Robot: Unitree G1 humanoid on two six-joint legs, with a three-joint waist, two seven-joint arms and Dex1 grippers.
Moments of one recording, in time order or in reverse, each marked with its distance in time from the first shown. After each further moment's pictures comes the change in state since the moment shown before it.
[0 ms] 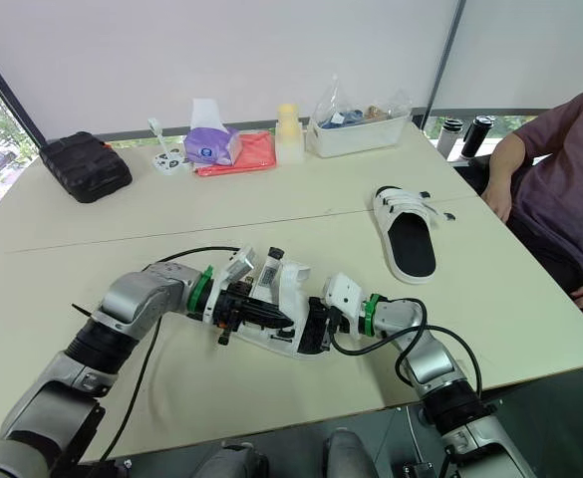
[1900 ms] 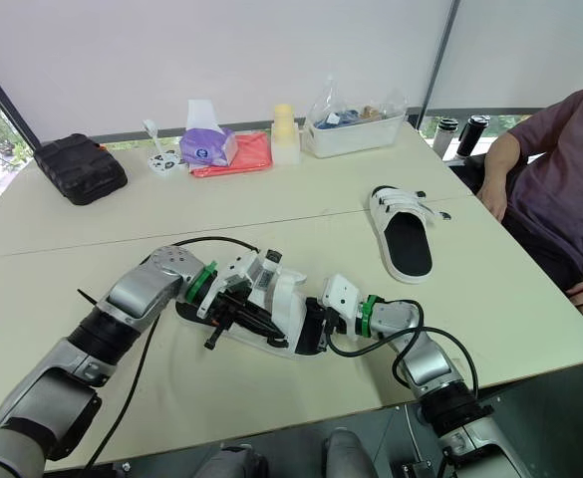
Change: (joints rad) left arm -0.061 0.057 -0.146 0.057 0.239 -0.403 -0.234; right arm 0.006 0.012 0.009 -0.002 -0.008 -0.002 -0.021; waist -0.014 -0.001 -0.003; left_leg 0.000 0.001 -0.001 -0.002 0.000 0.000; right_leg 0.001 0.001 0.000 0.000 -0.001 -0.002
